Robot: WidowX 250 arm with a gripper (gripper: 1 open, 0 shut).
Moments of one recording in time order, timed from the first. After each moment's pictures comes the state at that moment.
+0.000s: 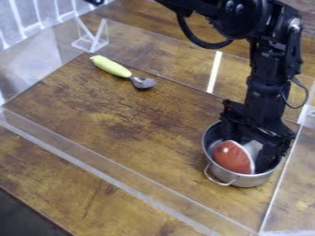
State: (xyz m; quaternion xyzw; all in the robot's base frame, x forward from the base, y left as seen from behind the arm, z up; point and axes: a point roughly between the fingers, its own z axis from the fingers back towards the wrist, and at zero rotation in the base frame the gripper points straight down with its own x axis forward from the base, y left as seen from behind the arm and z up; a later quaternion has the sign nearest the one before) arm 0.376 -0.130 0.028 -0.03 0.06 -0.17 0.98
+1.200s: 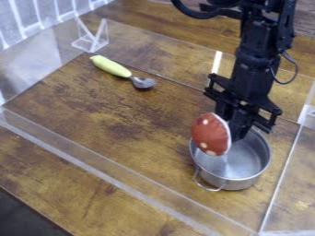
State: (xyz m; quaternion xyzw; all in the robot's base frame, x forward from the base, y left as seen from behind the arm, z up) arm 0.366 -0.104 0.072 0.01 0.06 -0.17 0.98
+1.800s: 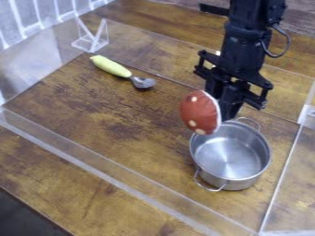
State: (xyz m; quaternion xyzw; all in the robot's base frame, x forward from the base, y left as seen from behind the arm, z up) arm 0.363 -0.081 0.098 0.01 0.07 -0.16 0.99
